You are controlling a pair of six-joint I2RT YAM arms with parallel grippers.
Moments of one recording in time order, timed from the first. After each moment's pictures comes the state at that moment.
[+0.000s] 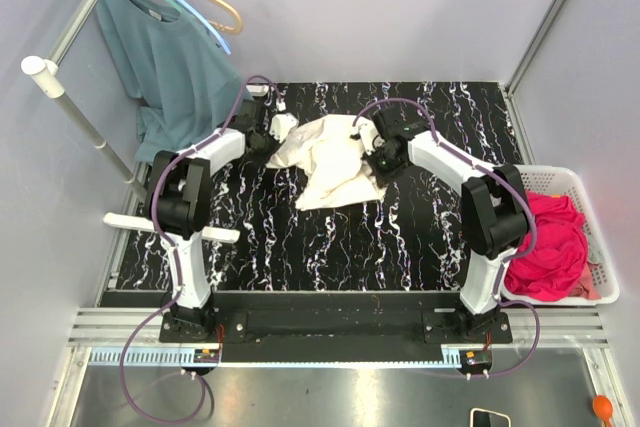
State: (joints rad) left arm -0.24 2.03 1.44 -0.43 0.17 0.52; right arm 0.44 1.88 1.43 -0.73 -0.17 -0.25
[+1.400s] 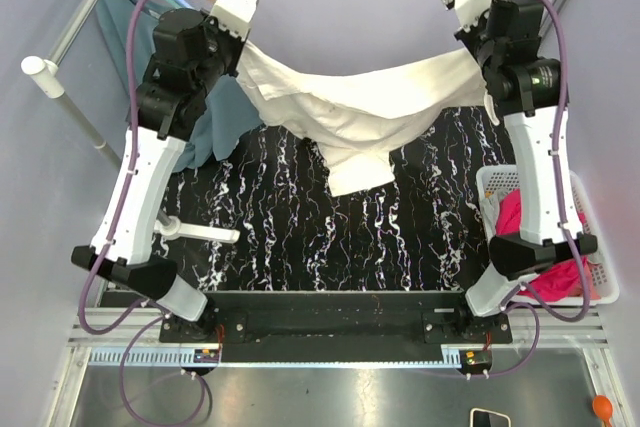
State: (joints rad) left arm -0.35 1.57 2.08 -0.63 -0.10 0.39; right arm 0.22 1.70 2.34 -0.88 0.38 -0.69
